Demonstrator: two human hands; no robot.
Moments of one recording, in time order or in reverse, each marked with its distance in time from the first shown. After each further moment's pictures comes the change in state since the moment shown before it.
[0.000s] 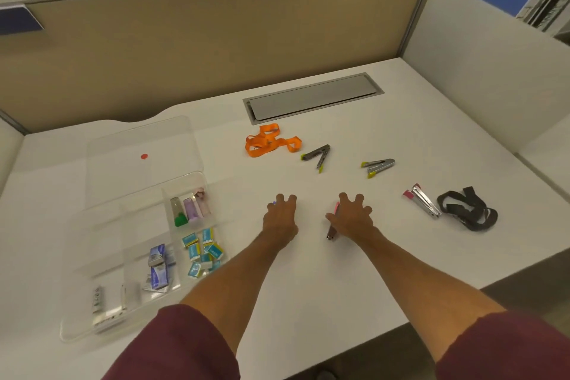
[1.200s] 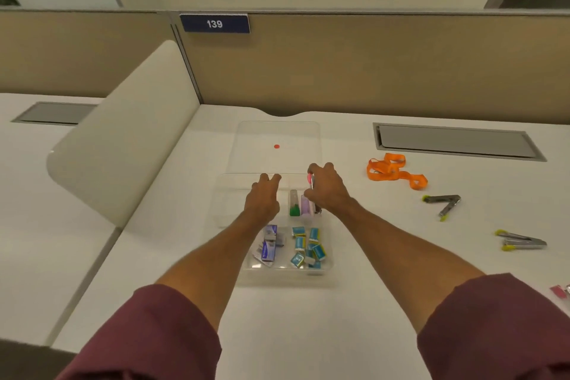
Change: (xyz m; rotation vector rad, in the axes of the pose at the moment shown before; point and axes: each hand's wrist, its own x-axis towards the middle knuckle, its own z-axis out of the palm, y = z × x) left_hand -0.069 -0.233 -0.110 -0.121 0.408 -0.329; right_hand -0.063 -0.285 0.039 -0.009 -0.050 -0.777
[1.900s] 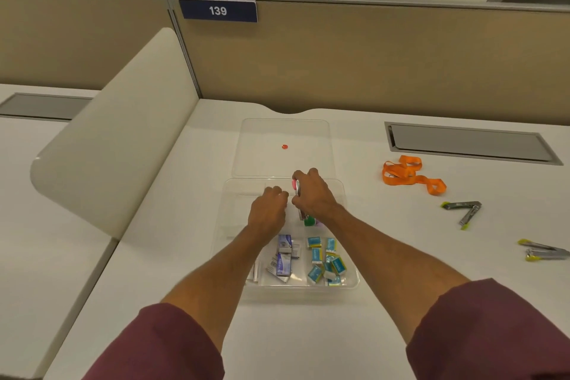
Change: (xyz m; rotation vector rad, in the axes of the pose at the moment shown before) left_hand 0.021 -0.039 0.023 0.171 -0.021 0.120; right_hand 0.033 -0.048 0.052 -0.043 -0.066 -0.018
